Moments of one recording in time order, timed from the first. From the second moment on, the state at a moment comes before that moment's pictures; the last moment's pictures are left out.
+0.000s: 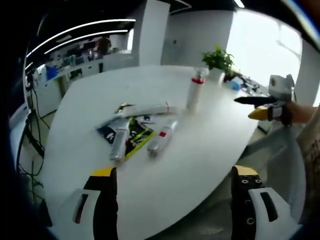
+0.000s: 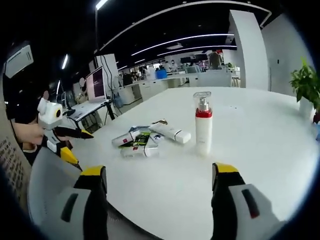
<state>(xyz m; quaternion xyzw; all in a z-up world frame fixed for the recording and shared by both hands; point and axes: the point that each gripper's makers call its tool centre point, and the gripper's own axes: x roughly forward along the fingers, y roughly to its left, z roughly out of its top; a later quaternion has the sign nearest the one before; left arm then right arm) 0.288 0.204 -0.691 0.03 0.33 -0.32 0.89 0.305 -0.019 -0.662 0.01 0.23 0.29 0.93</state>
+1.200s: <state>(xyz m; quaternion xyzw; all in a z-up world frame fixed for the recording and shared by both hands) 0.292 0.210 -0.686 0.02 0.31 -0.30 0.90 0.340 0.002 -0.664 -0.13 0.26 0.38 0.88</state>
